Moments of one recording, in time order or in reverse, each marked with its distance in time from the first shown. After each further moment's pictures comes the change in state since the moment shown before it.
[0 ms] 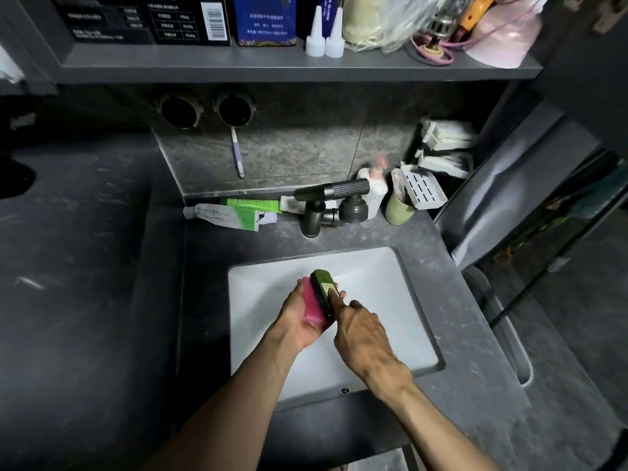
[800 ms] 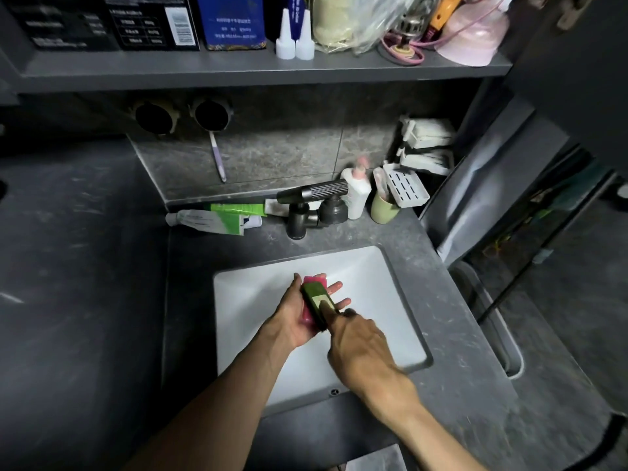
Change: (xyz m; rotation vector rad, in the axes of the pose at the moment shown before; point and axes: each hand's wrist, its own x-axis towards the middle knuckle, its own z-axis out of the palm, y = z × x) left_hand -0.005 -0.005 0.023 0.075 -0.054 -0.029; right_hand -0.022 0.005 -0.020 -0.069 -0.055 0.013
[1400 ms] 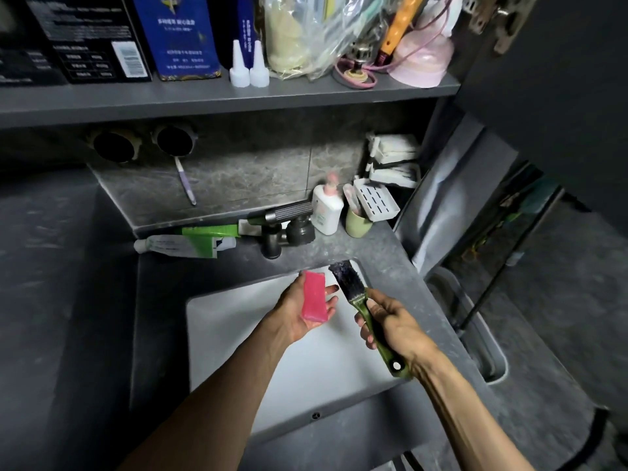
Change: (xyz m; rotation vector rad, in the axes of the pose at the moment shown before) left_hand 0.024 0.007 0.054 0.251 0.045 0.066; right_hand 0.043 0.118 -0.012 1.356 0.016 0.089
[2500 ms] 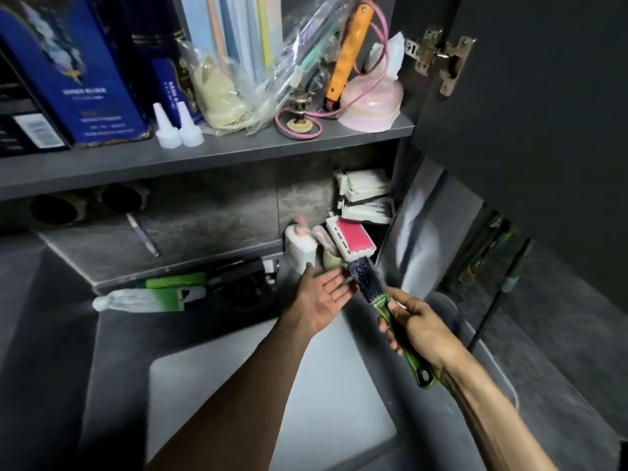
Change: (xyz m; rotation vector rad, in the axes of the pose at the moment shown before) left_hand 0.062 0.046 0.148 -0.207 -0.254 0.045; right_hand 0.034 -0.082 -0.095 0.027 0.113 -0.122
